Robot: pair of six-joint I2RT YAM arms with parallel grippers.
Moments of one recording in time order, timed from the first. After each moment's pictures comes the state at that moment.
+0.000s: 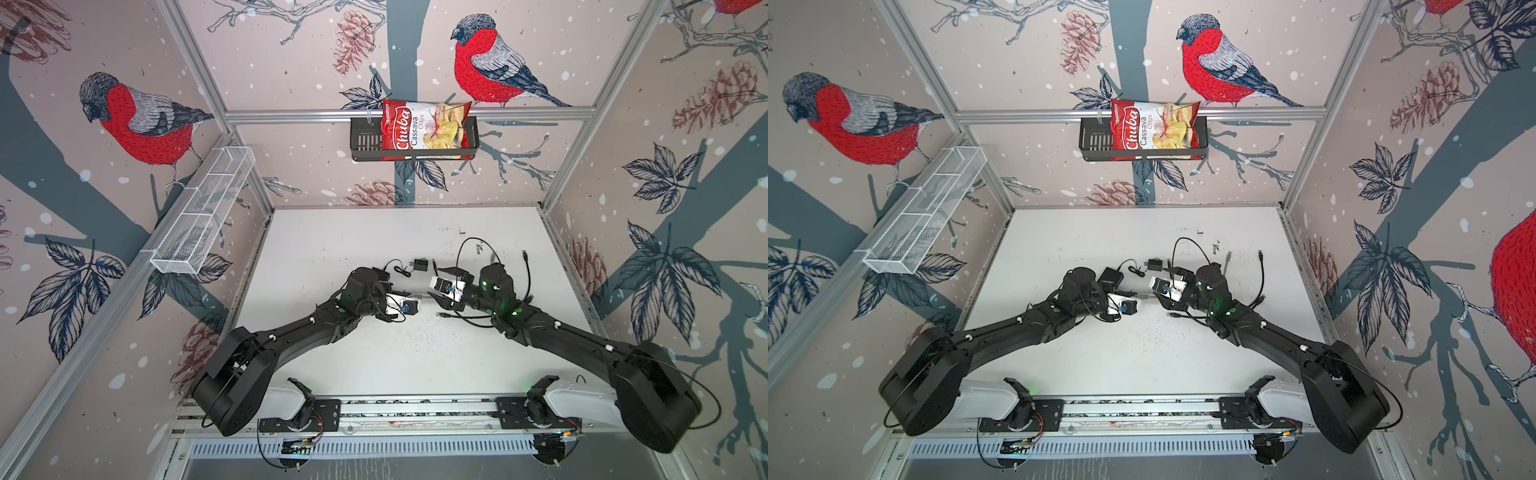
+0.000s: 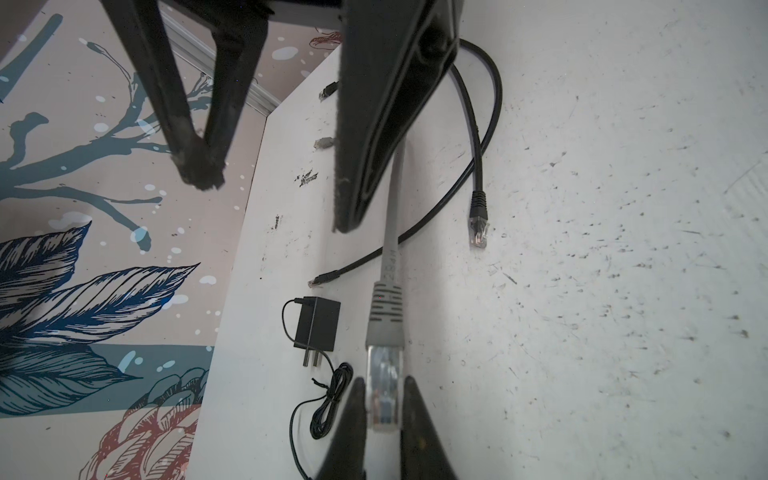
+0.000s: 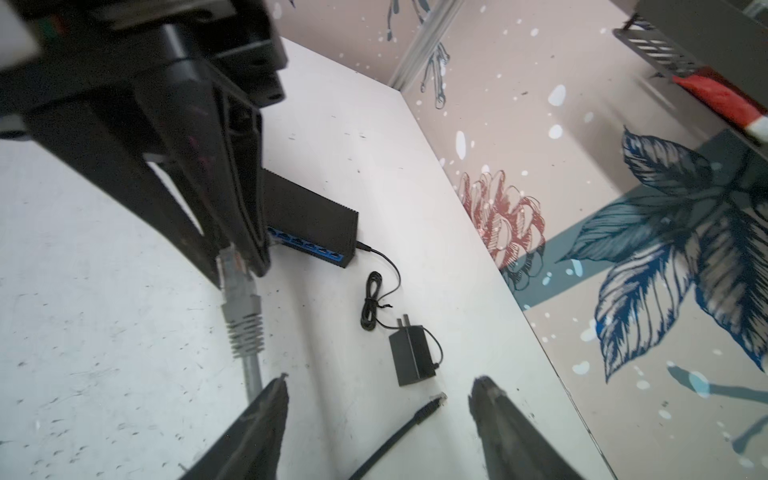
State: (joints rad) left arm -0.65 1.36 0.63 0.21 0.43 1.05; right arm 0.65 1.24 0.57 0.30 -0.35 -0.79
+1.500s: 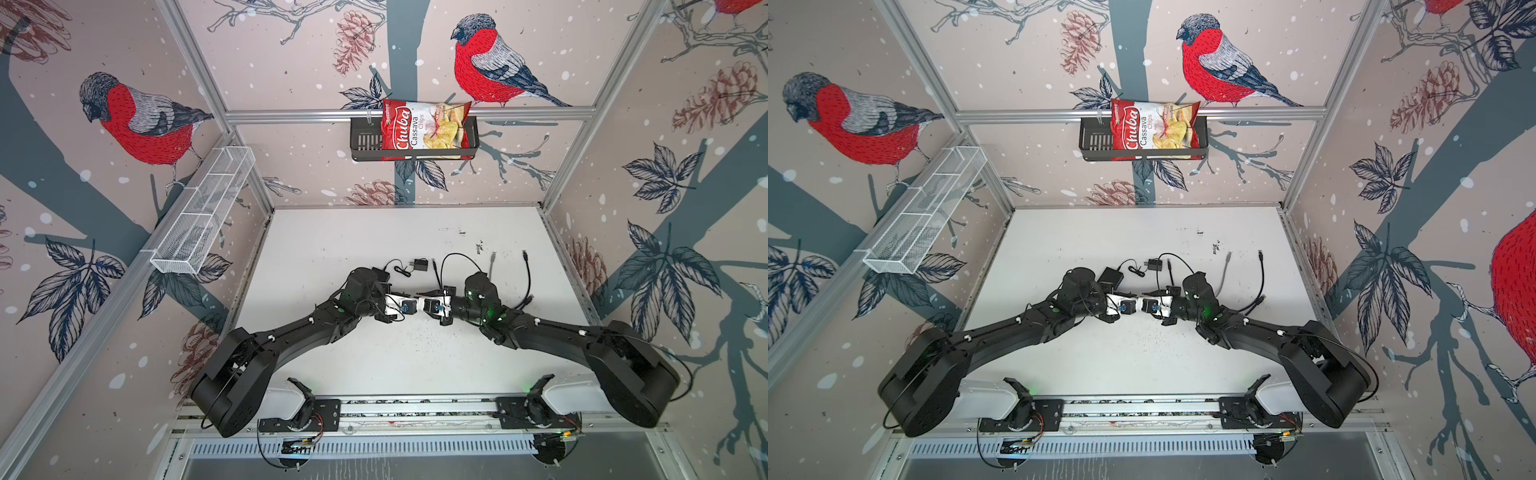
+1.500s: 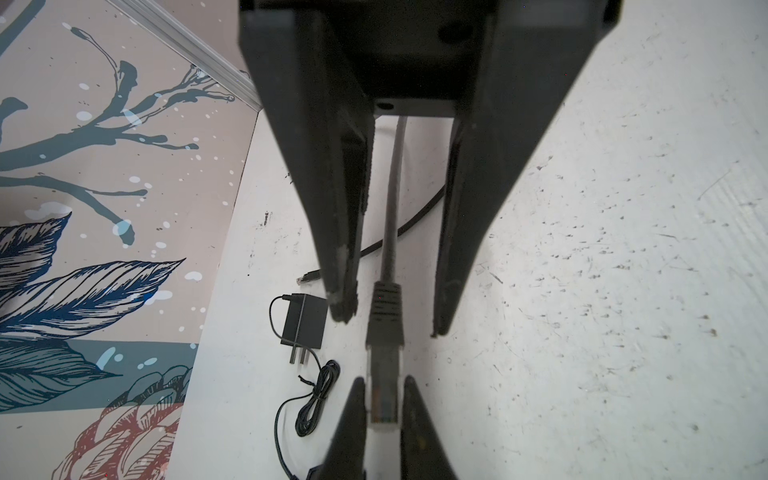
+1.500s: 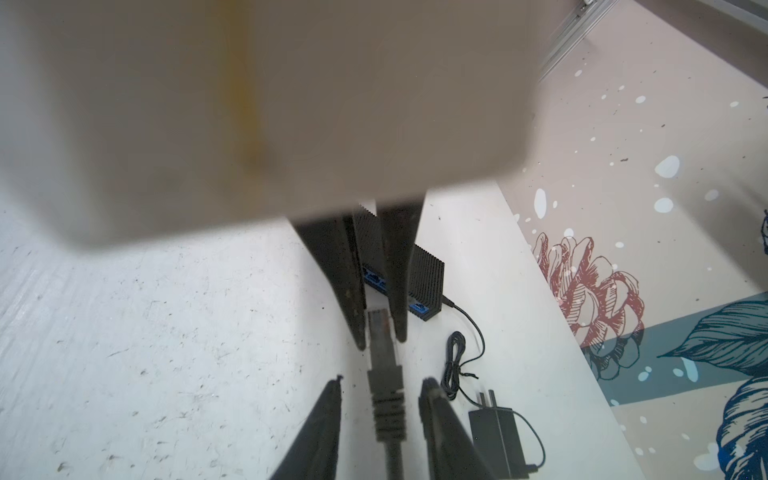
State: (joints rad) left arm -0.64 1.35 0.62 0.19 0.45 1.02; right arm 0.72 1.37 0.50 0.47 -0.46 -0.83
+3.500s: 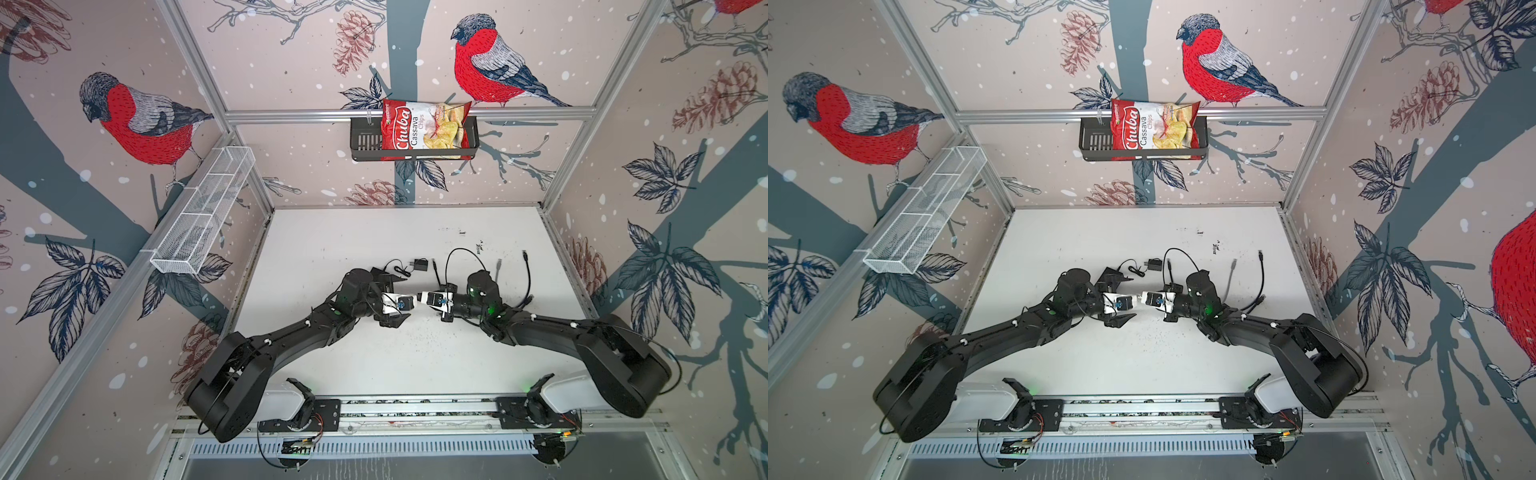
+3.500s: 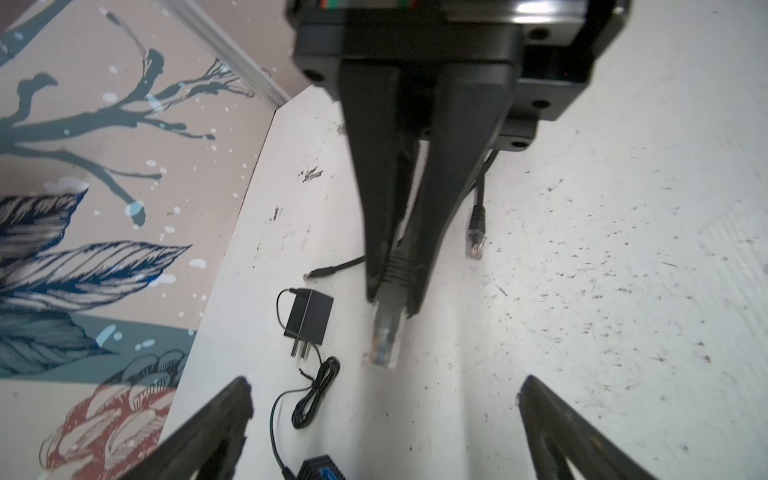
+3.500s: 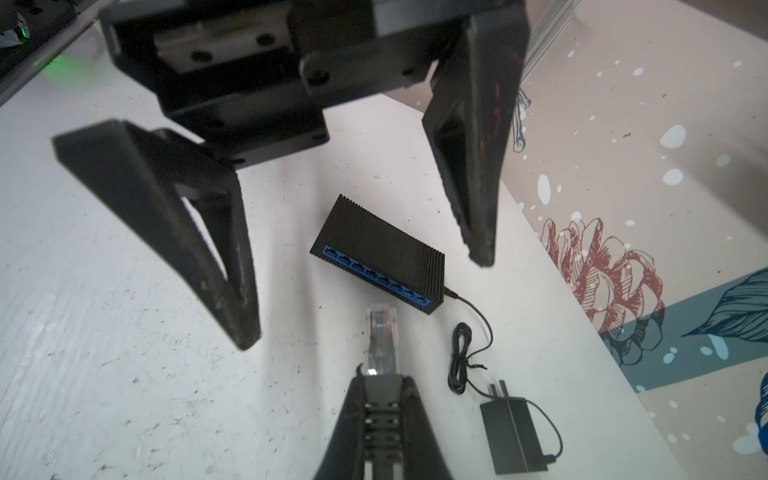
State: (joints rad) left arm -0.61 1.32 0.59 0.24 0.45 0.89; right arm 0.68 1.44 0.51 0.54 -0.53 -0.73
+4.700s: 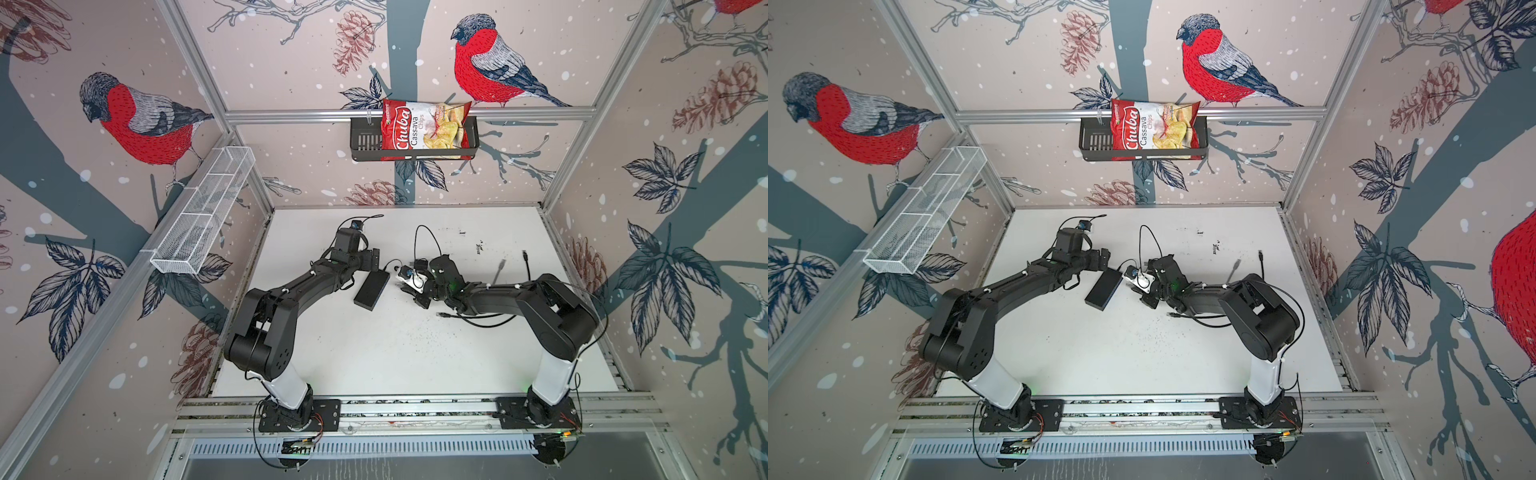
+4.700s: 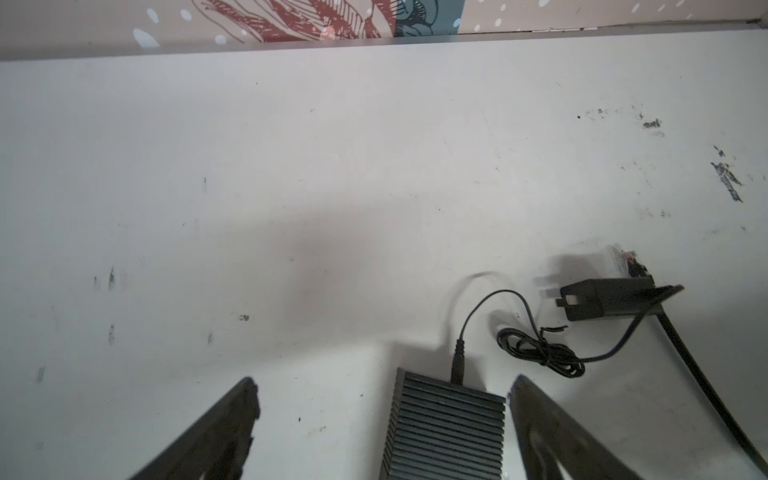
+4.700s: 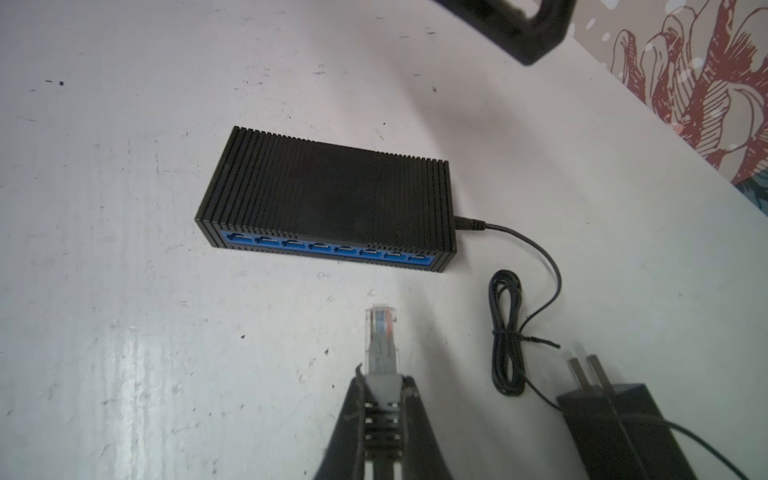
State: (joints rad) left arm -0.33 1.66 1.02 -0.06 0.00 -0.19; right arm 0.73 1.86 0.91 0.31 -0.33 -0.47
